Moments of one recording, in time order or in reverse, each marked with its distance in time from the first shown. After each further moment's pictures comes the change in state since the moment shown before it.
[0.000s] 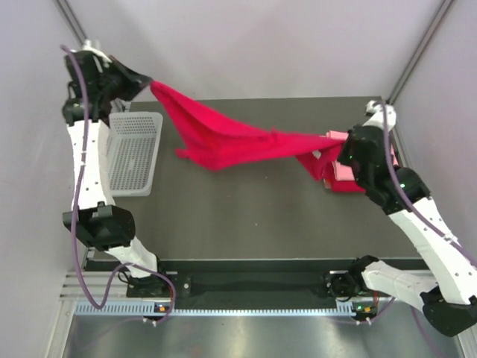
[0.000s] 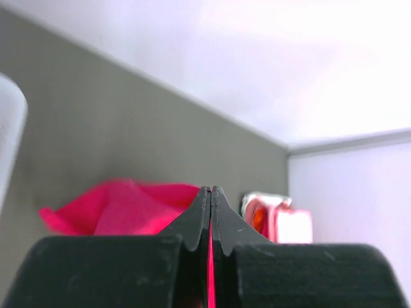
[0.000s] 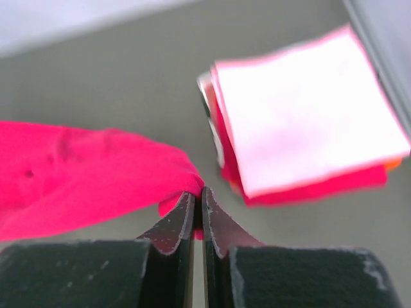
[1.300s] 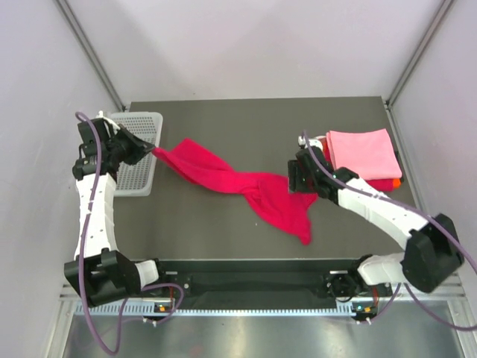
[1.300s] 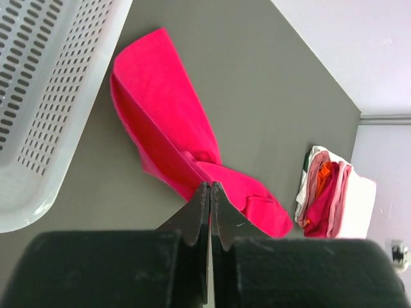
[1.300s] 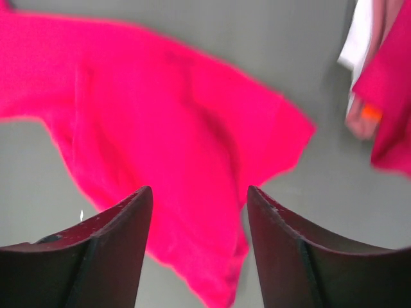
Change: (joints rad) left arm 0.137 -0.436 -0.678 0.017 -0.015 0.097; right arm 0.074 0.290 -0.276 0.219 -0.355 -0.020
